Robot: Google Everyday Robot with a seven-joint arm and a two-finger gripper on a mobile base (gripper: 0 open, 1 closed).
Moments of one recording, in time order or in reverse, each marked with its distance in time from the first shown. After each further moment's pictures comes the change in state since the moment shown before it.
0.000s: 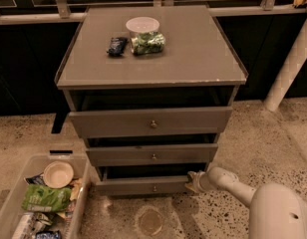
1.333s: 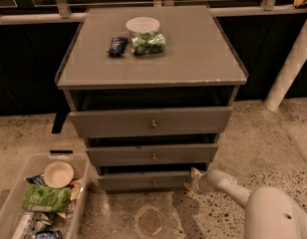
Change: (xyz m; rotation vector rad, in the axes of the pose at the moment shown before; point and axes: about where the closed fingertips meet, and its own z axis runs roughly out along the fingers) arm 0.013 0.005 0.020 0.000 0.000 0.000
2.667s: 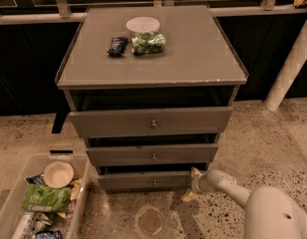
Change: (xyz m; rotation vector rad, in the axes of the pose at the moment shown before) arm 0.000 0.000 0.000 0.000 0.000 0.000
